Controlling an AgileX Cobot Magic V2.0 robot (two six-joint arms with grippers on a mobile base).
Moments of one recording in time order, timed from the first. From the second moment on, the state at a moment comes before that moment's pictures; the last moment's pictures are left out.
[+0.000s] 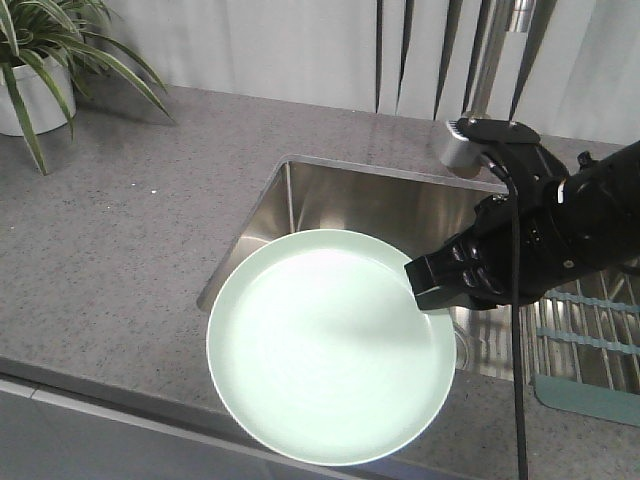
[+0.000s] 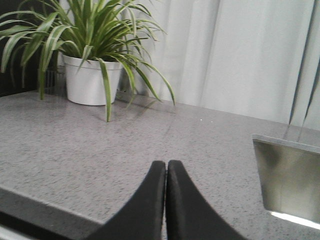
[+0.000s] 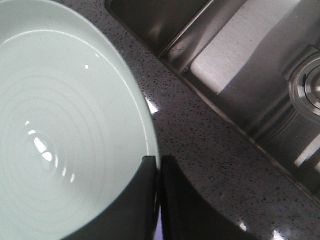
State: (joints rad) left arm 0.02 -0.01 0.03 -0.06 0.02 -0.07; right arm 0.35 1.33 -1.19 0.45 1.05 -0.20
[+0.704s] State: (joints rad) left arm 0.02 -0.01 0.03 -0.06 0.02 -0.07; right arm 0.35 1.33 -1.19 0.45 1.05 -0.20
